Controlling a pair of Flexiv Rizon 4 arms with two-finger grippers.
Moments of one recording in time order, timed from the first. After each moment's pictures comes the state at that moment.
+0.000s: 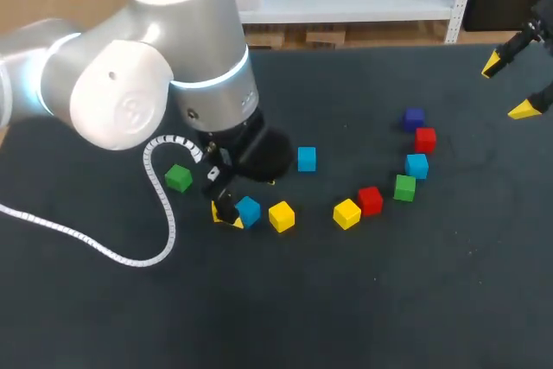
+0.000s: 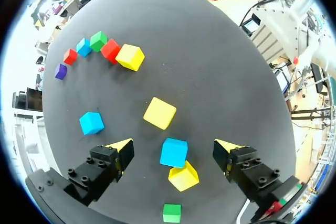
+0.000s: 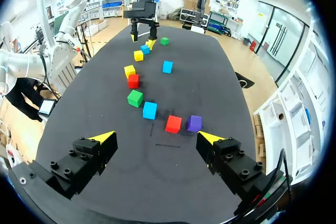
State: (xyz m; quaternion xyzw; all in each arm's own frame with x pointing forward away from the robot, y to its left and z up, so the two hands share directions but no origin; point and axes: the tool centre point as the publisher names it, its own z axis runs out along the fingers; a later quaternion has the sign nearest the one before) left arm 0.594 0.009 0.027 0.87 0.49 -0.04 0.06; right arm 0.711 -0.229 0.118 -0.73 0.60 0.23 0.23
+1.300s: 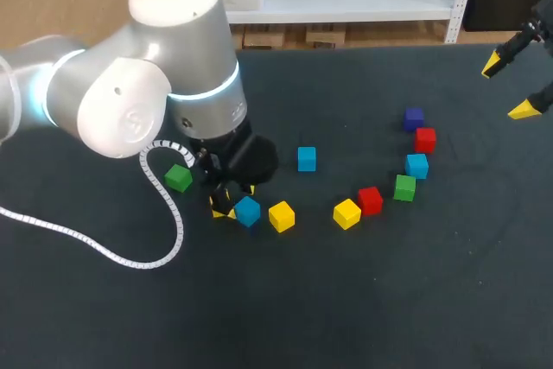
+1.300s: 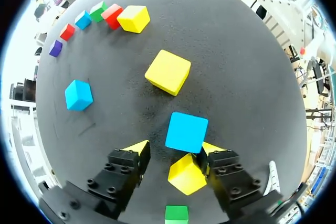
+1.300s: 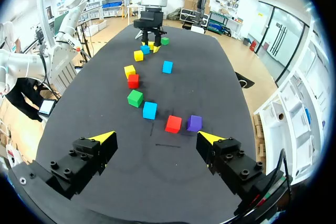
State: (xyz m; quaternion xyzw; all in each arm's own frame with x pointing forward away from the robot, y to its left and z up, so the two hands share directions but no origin) left arm 0.624 0.034 -0.011 0.86 0.51 -0.03 0.05; right arm 0.711 -0.229 0.118 -0.73 0.60 0.23 0.23
